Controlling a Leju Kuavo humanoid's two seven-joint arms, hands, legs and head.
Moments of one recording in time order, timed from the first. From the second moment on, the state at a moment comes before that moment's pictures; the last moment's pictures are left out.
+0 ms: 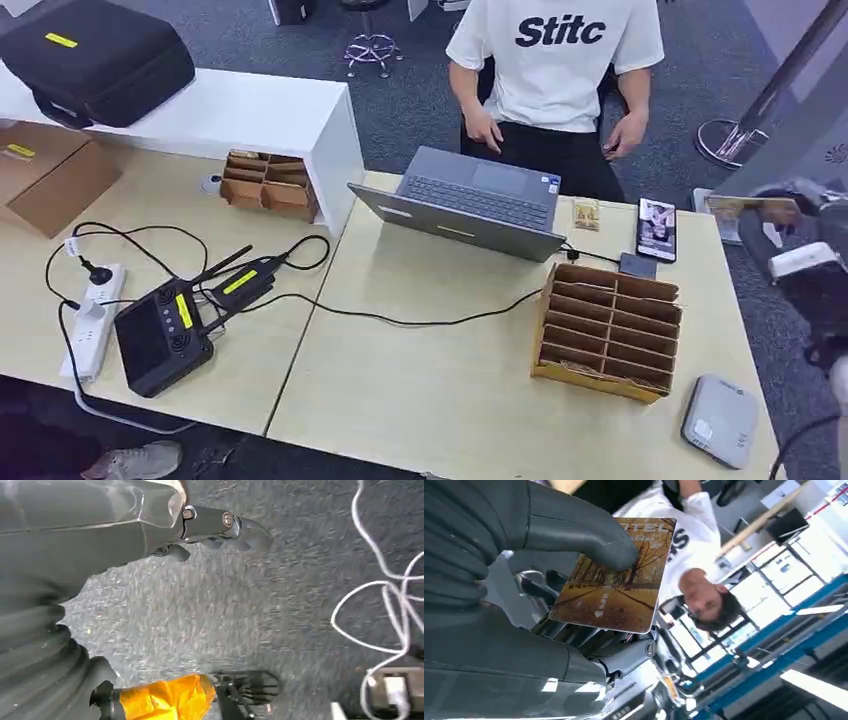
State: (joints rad) left arm -0.10 0.15 0.18 -0.22 -0.24 -0.12 -0.11; right arm -0.53 -0.41 0.19 -1.45 0.35 0.09 -0.29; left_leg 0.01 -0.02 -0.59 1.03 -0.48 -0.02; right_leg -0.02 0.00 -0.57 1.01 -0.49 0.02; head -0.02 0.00
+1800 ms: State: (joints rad) left arm -0.12 0.05 -0.12 -0.22 -0.68 -0.13 0.11; right arm -1.21 0.03 0.69 -0.64 0.59 0.04 -0.10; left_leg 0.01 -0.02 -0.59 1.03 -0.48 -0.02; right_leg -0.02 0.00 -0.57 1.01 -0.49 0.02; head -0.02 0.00
